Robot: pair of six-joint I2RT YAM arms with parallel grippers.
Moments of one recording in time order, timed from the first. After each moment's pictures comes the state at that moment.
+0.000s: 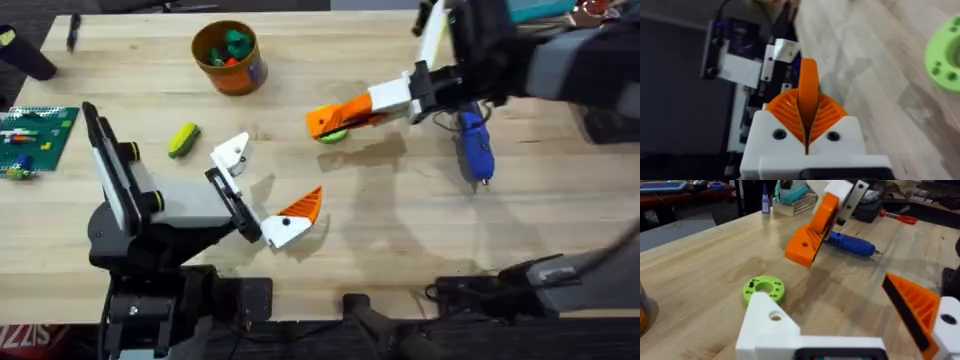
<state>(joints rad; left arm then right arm) 0.04 0.01 0.01 -0.10 1.00 0.00 0.23 1.63 1.00 -0.45 -1.34 0.14</state>
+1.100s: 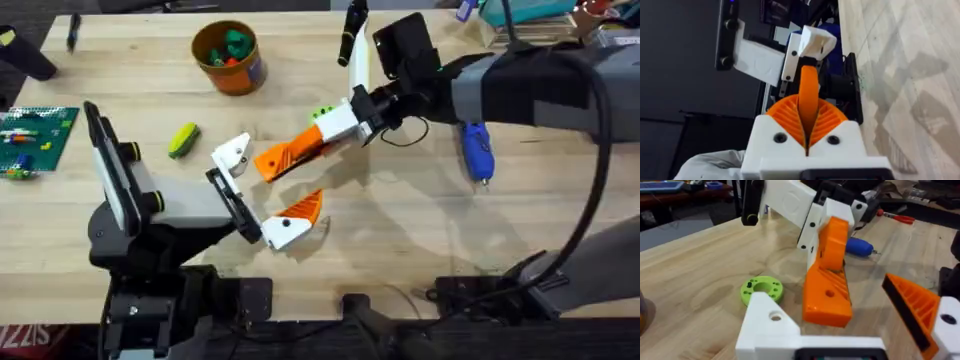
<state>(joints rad) 0.04 0.01 0.01 -0.10 1.01 0.00 0.49 1.76 1.00 -0.10 -1.48 0.43</state>
